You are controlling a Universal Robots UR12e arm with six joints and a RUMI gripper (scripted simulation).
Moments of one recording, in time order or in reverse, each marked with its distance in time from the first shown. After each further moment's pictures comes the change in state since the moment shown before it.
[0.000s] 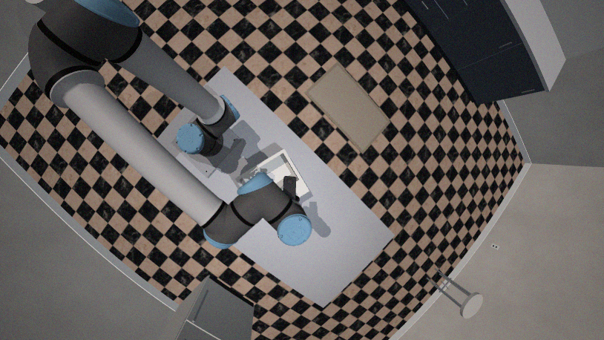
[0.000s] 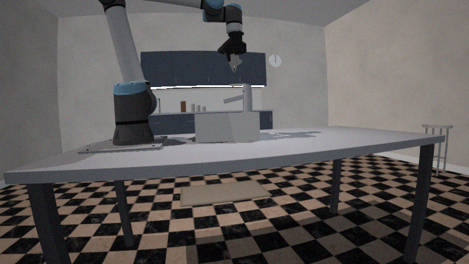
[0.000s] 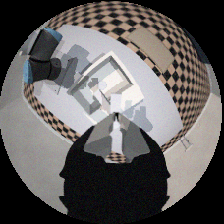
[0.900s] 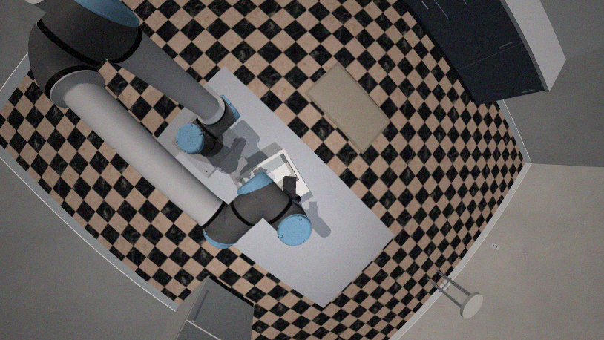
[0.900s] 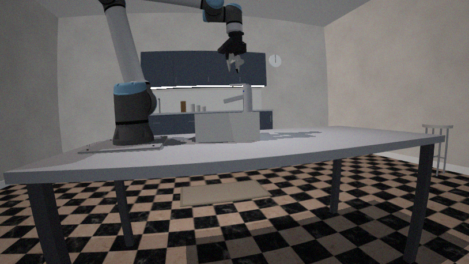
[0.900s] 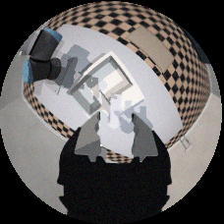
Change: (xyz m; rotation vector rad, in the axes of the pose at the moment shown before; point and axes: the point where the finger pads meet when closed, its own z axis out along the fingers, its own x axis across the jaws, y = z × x) arm 0.000 0.000 0.000 0.000 0.000 0.000
